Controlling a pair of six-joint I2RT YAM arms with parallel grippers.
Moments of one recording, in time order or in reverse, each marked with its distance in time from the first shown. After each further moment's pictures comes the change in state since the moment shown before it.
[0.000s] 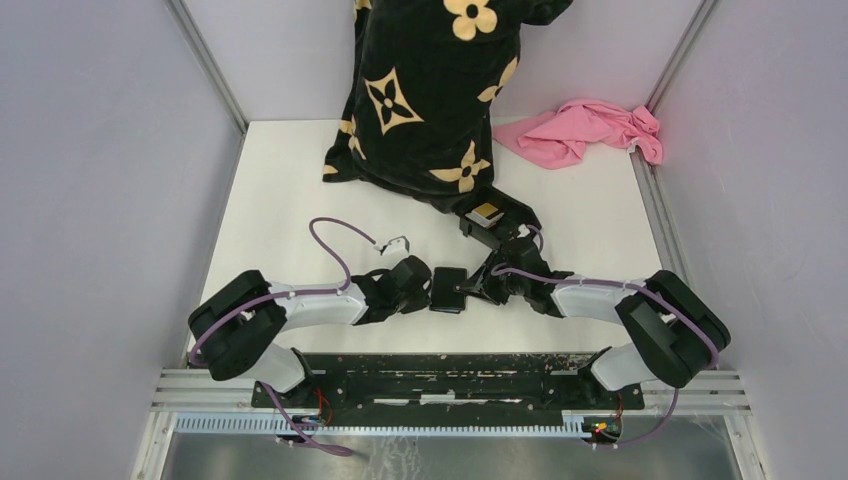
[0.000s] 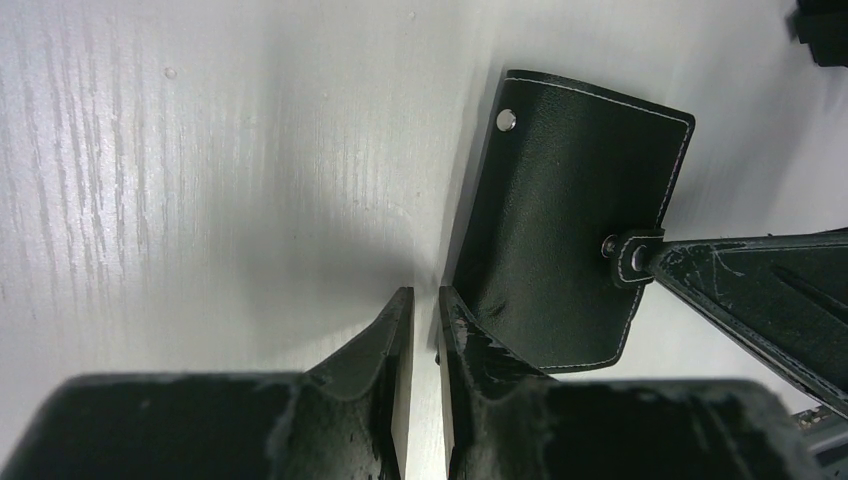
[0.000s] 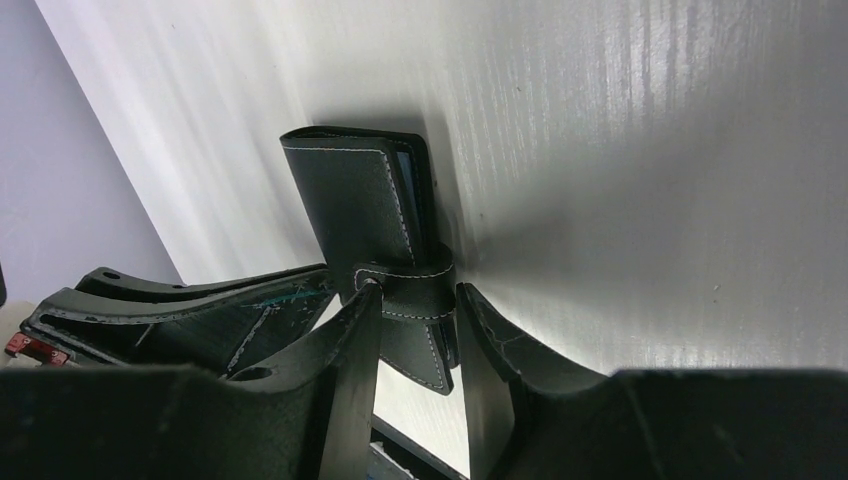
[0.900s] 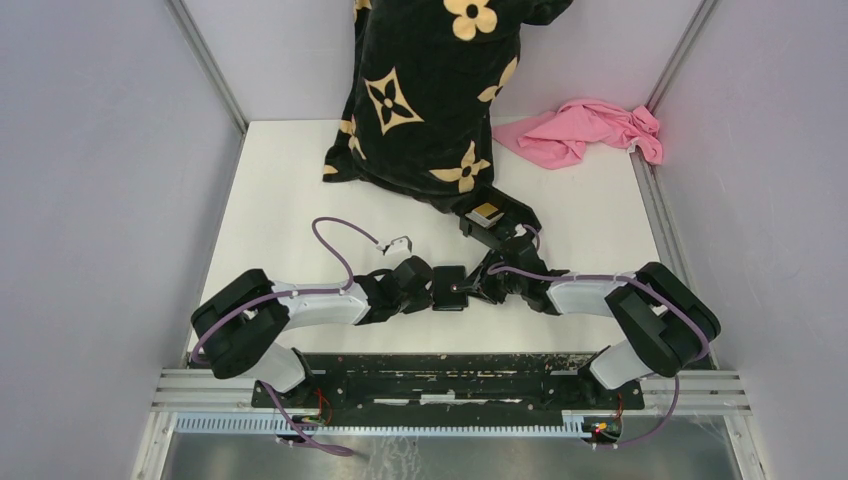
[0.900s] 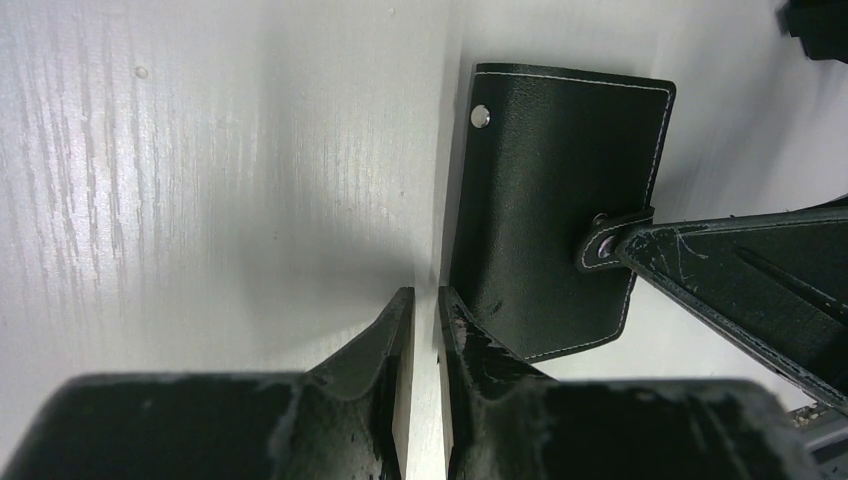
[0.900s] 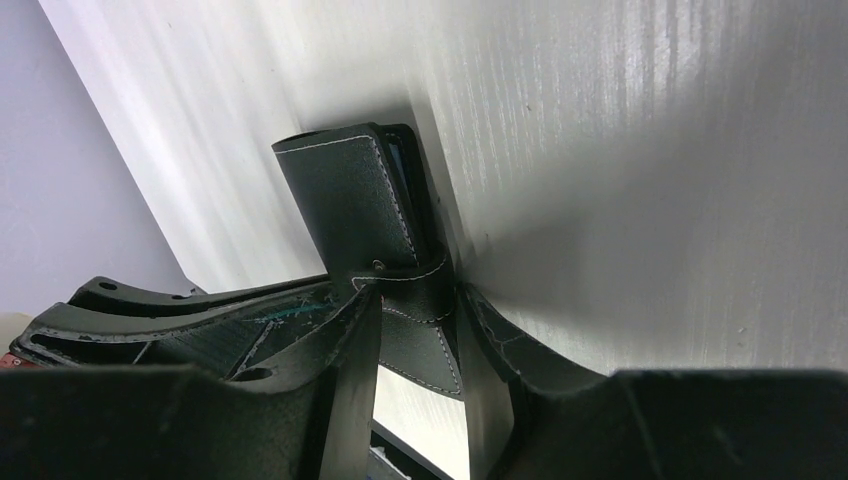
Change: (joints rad) left arm -0.011 0.015 0.010 0.009 0.000 0.000; right arm 0.000 0.065 0.006 0.056 -0.030 -0.001
